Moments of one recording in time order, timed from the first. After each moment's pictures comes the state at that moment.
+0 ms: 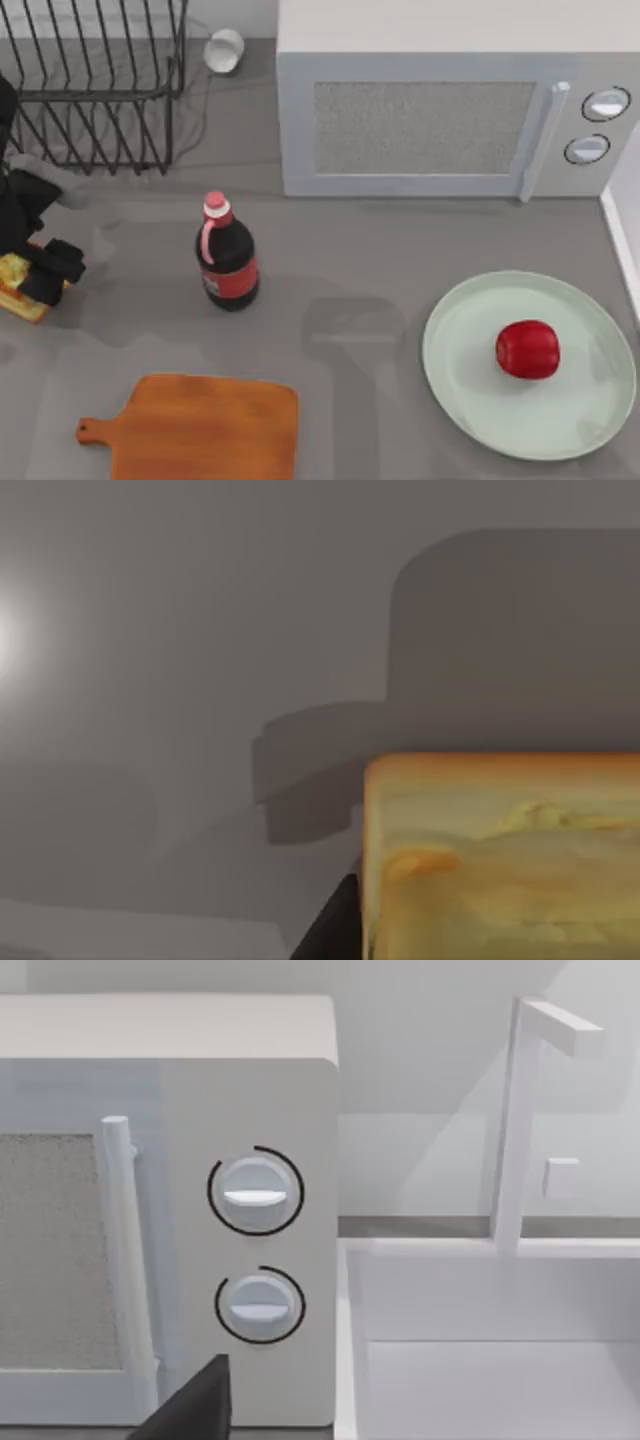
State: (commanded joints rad) left arm 0.04 2.04 1.27 -0.80 0.00 0.56; right arm 0.00 0.00 0.00 0.00 0.00 0.00
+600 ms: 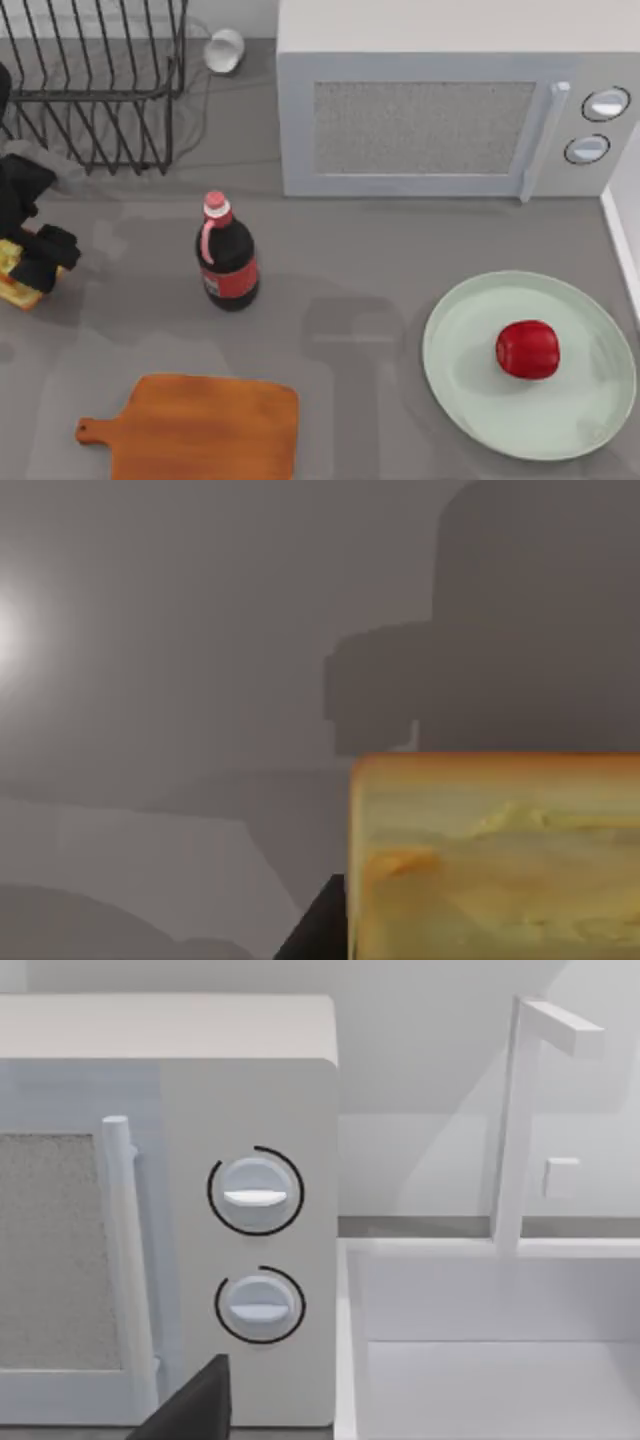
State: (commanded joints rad) left arm 0.04 2.00 1.32 -0.88 0.01 0.56; right arm 0.00 0.00 0.00 0.00 0.00 0.00
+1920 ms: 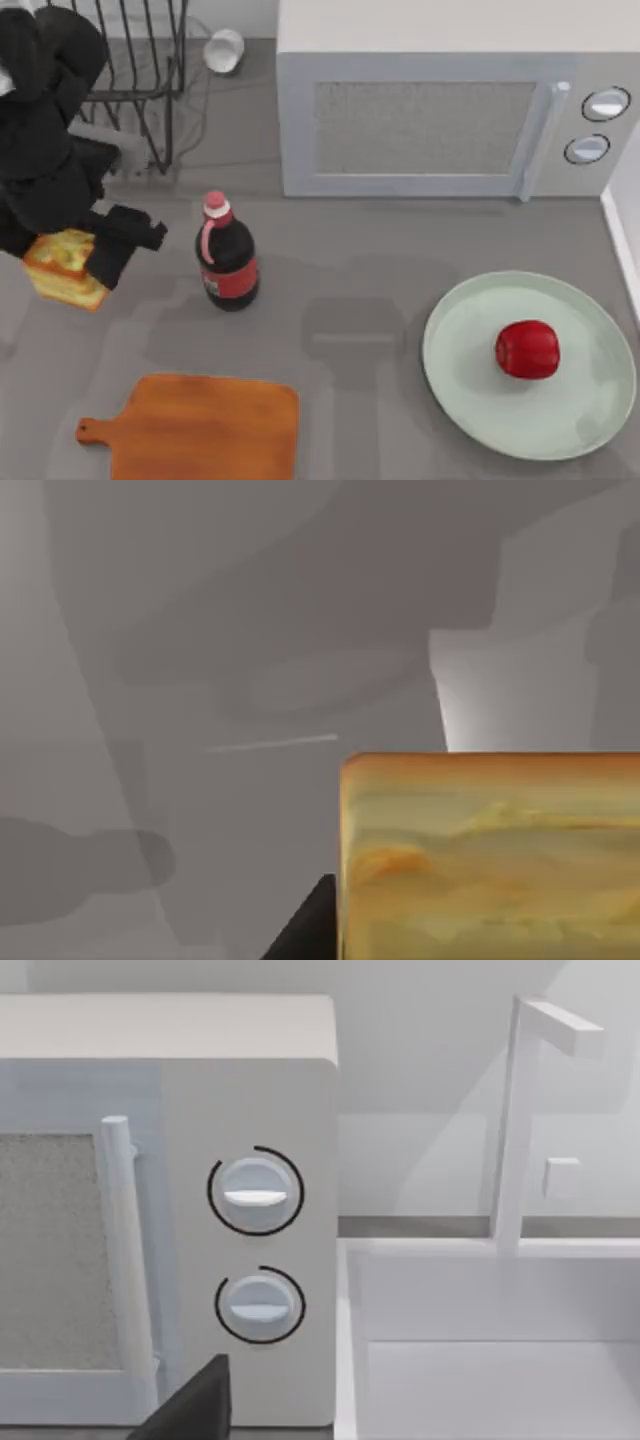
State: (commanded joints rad) left arm -0.22 1.78 1.32 -1.12 0.00 0.11; right arm 0.00 0.00 0.00 0.00 0.00 0.00
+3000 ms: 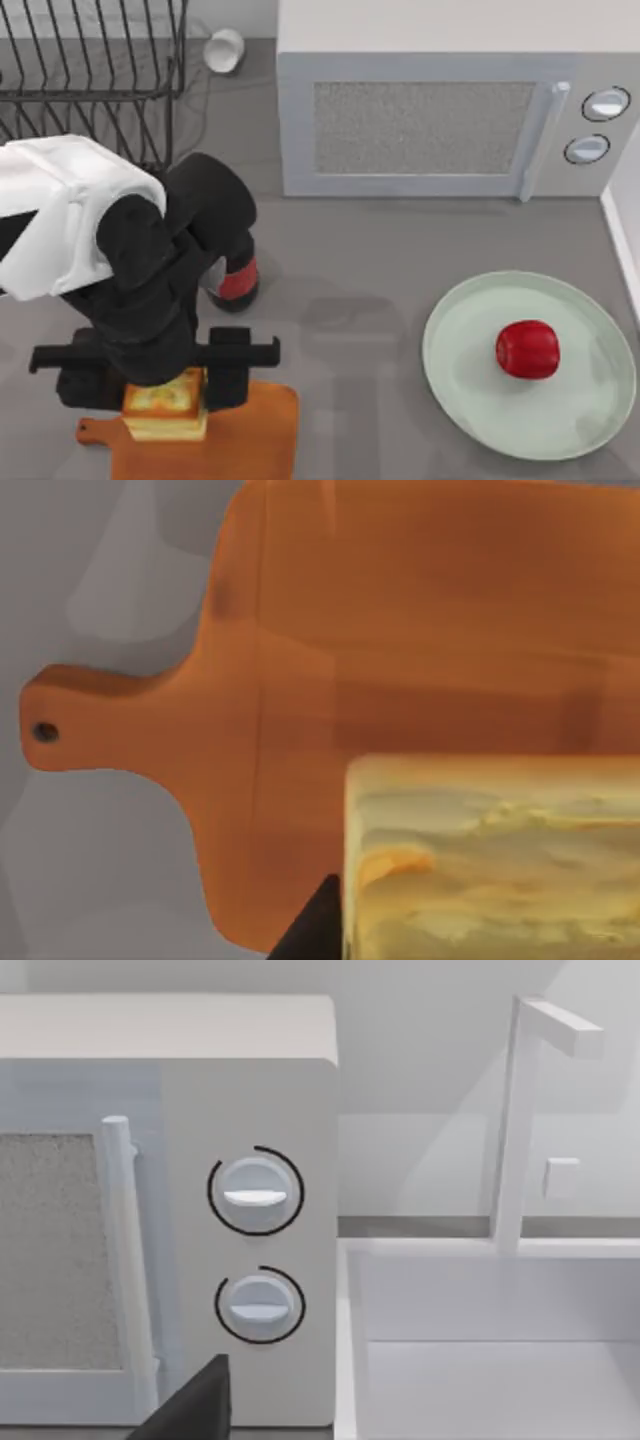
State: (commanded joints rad) left arm -0.65 1.53 0.96 -0.99 0.00 -0.64; right arm 0.00 0.00 0.00 0.00 0.00 0.00
